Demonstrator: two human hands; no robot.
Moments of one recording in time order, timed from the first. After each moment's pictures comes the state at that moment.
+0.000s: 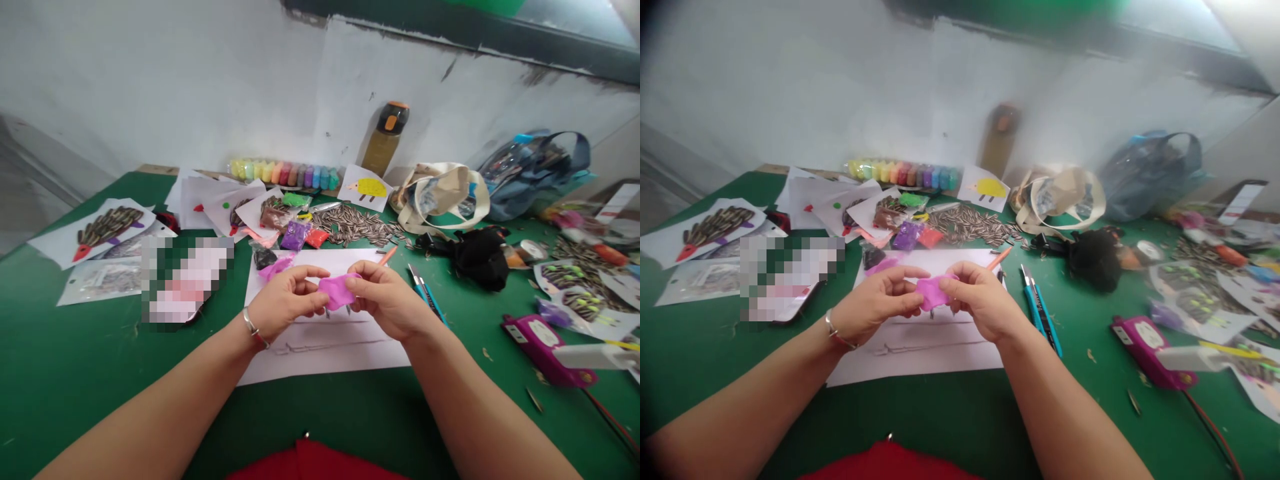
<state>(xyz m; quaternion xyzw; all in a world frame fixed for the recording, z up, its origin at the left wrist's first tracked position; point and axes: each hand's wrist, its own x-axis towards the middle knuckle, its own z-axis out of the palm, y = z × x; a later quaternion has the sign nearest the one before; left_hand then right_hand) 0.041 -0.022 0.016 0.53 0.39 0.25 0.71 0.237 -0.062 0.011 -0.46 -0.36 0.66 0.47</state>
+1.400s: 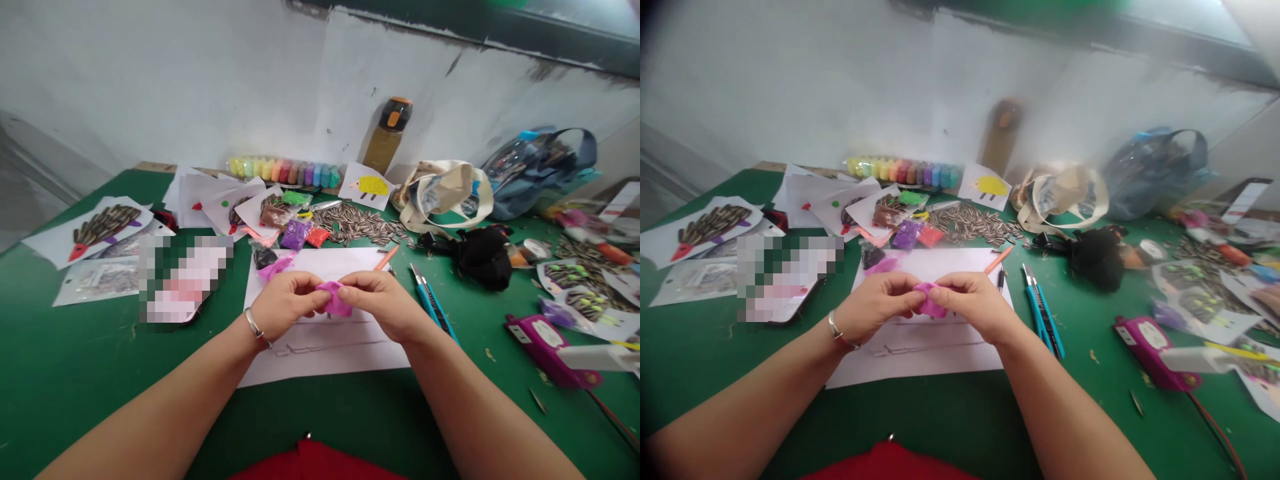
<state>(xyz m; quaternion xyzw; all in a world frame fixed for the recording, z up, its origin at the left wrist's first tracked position) 0.042 -0.020 0.018 0.58 0.43 0.22 0.66 0.232 -0.061 0.009 -0.46 -0.51 0.59 0.41</state>
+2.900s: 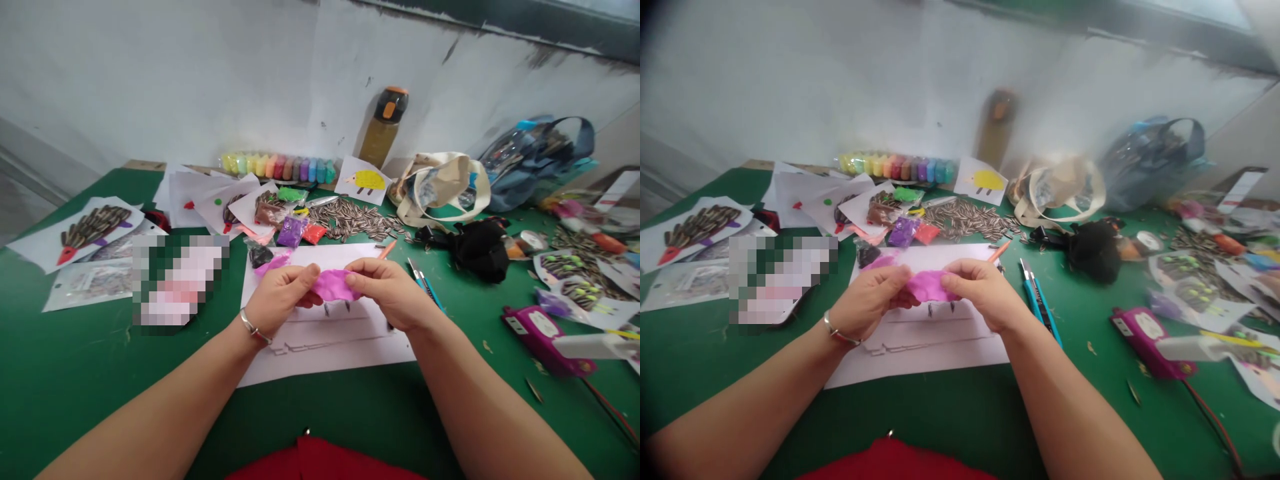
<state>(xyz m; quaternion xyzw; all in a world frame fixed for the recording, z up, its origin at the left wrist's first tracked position) 0.044 -0.018 0.002 0.53 0.41 0.31 0.67 0.245 -0.054 0.006 -0.49 -0.45 0.60 0.45</state>
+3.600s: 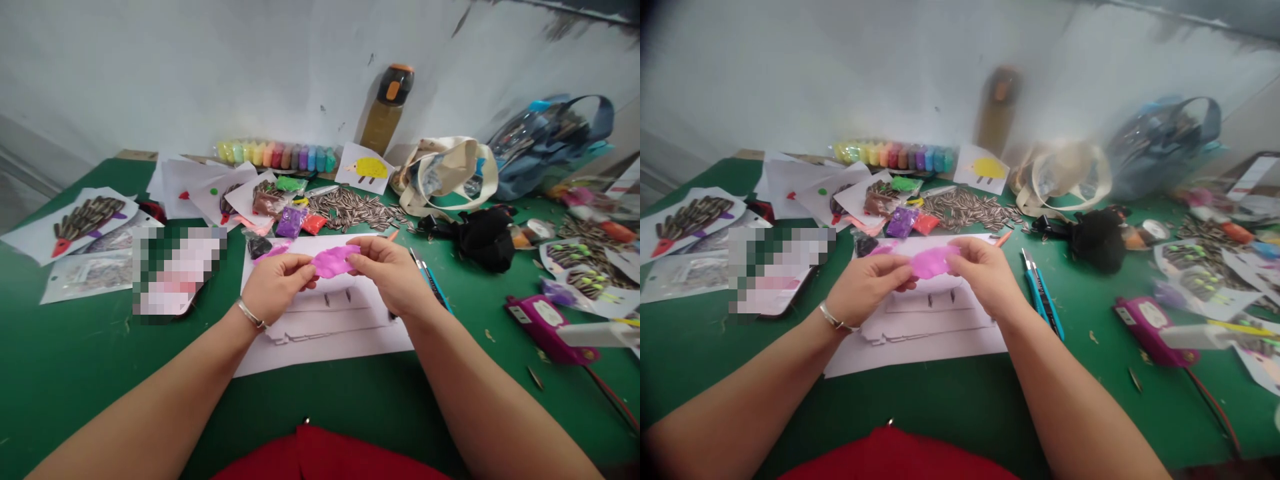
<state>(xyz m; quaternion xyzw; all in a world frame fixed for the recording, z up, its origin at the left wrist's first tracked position) 0.043 -0.014 0.010 0.62 0.48 0.29 0.55 0.242 -0.047 -0.005 -0.53 -0.43 0.50 0.53</state>
